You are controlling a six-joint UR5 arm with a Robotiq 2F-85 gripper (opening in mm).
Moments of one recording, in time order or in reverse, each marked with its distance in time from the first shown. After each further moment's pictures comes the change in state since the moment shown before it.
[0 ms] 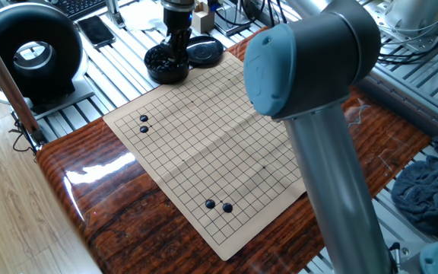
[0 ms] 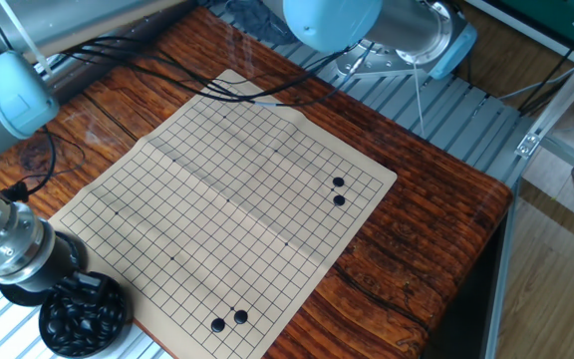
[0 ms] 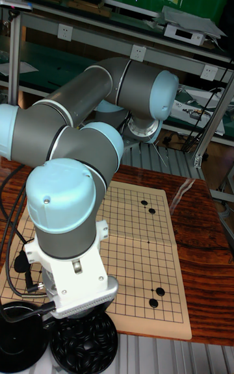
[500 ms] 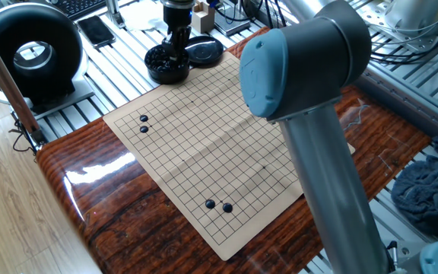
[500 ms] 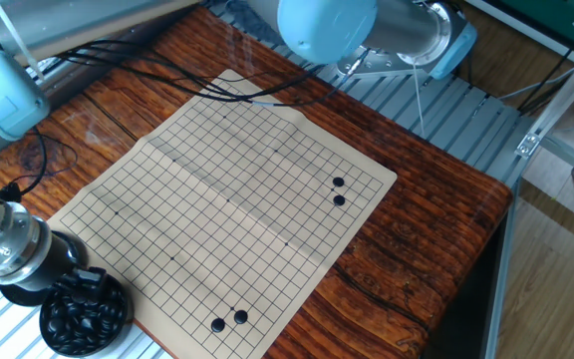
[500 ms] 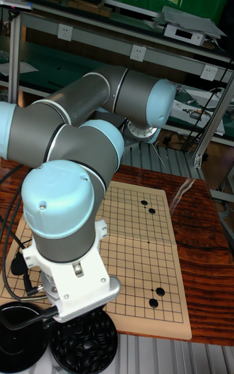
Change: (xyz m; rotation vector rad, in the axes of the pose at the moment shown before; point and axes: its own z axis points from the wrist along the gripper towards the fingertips) arm 0.001 0.002 -0.007 -0.024 0.023 -0.047
